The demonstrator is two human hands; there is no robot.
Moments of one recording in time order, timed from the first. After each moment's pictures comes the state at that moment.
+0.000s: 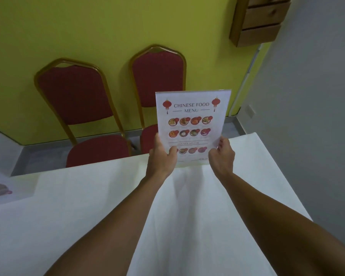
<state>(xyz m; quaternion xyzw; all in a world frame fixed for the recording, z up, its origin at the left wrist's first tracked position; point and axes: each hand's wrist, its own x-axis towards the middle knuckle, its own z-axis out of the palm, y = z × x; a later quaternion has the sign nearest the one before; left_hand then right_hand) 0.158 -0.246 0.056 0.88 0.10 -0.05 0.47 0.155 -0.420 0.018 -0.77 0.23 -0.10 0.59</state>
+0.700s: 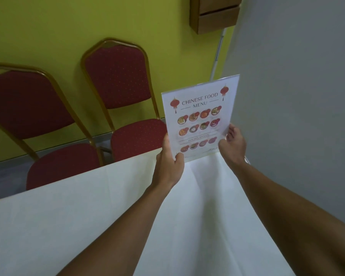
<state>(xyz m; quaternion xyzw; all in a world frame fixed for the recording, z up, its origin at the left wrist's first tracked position) 0.166 -0.381 0.019 0.85 -0.01 -0.13 0.50 0.171 -0.582 0.001 -0.72 0.27 -0.16 0.61</state>
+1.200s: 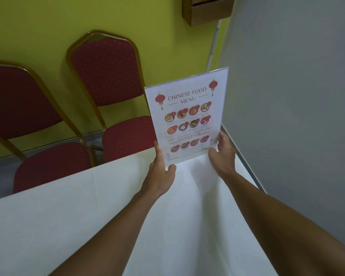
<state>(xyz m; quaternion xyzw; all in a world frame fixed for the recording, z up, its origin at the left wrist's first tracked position) 0.167 -0.384 -0.012 0.85 -0.04 -0.22 0.47 0.162 -0.591 -0.039 -0.76 0.26 -0.12 0.59</state>
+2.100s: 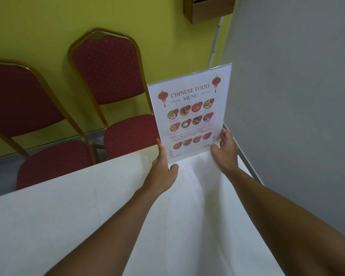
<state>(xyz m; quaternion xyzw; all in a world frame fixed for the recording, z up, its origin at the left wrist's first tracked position) 0.170 -0.390 -0.013 0.87 -0.05 -0.24 0.44 0.165 -0.602 -0.040 -0.76 0.26 -0.10 0.59</state>
